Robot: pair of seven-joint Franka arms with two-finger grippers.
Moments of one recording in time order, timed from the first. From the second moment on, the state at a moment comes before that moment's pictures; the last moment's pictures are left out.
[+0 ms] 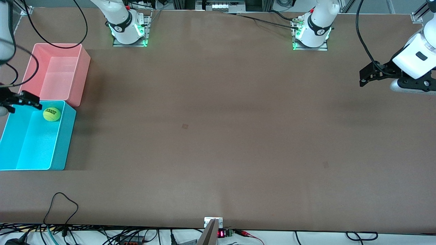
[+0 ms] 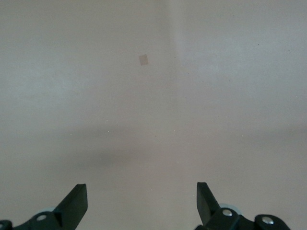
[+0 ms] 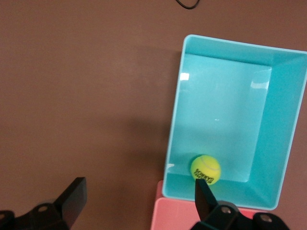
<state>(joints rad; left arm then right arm) 0.00 0.00 -0.08 -1.59 0.03 1.56 0.01 -0.06 0.09 -0.15 -1.79 0.00 1.91 -0.36</state>
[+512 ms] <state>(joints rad) 0.00 0.00 -0.08 -1.59 0.03 1.56 0.01 -0.01 0.04 0.04 -1.55 0.00 1.57 -0.07</state>
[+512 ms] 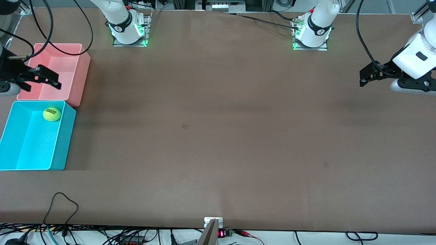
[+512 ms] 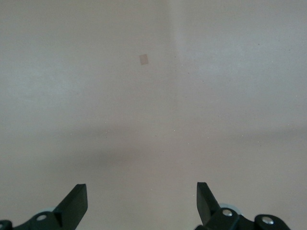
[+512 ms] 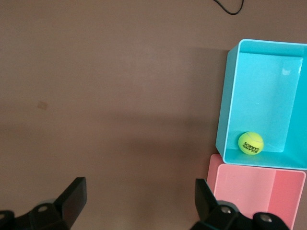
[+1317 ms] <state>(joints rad) 0.00 0.00 -0.08 -1.59 0.03 1.55 0.01 0.01 0.06 0.00 -1.55 -0.01 1.56 -0.07</state>
